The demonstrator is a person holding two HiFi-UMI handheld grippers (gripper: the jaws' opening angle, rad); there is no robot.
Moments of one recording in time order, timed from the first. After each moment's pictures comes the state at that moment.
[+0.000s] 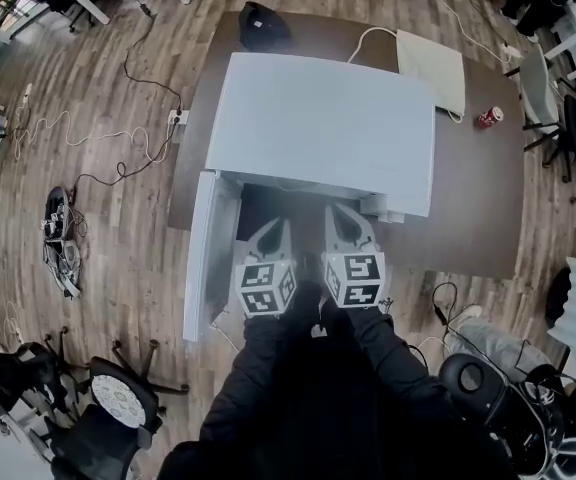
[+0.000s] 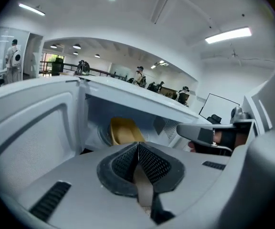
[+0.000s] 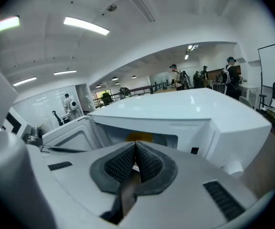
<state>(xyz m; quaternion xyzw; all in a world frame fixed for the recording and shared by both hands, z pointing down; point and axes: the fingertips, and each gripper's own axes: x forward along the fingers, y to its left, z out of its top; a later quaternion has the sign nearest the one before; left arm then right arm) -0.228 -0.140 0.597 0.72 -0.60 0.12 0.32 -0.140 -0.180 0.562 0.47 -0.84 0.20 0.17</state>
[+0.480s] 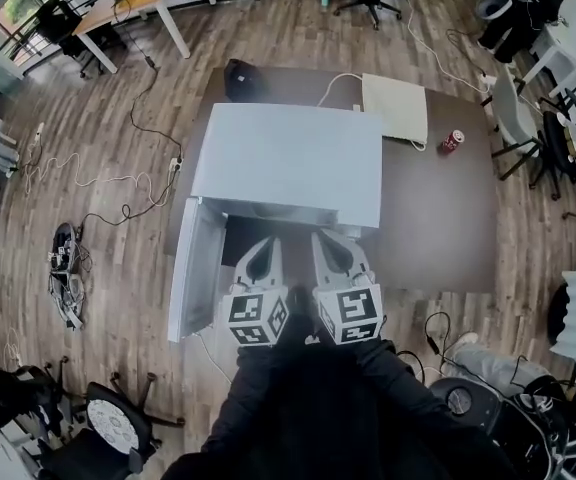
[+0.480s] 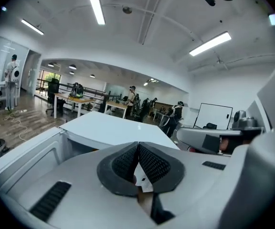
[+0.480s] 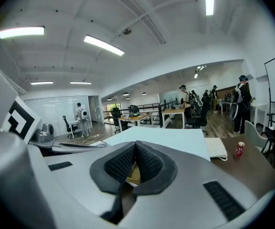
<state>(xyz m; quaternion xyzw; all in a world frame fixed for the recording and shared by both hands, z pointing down) -0.161 -0.125 0.458 0.75 -0.62 0.05 0.22 -0.081 -0.142 0.422 0.44 -0.89 0.11 0.09</state>
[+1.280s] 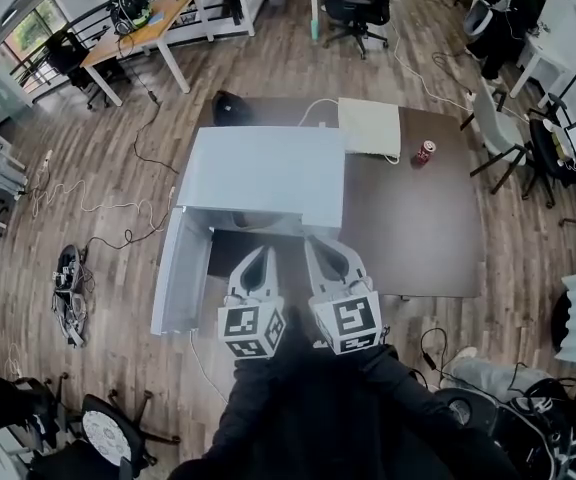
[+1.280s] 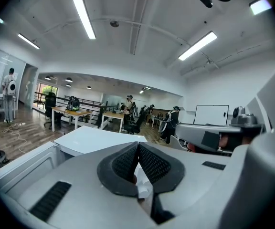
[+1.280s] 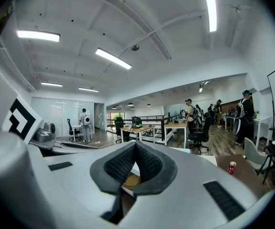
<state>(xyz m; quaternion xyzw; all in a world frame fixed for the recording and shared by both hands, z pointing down) -0.075 -0.081 0.387 0.76 -0.63 0.04 0.15 0.000 -0.094 0.346 0.43 -0.90 0.04 0.04</state>
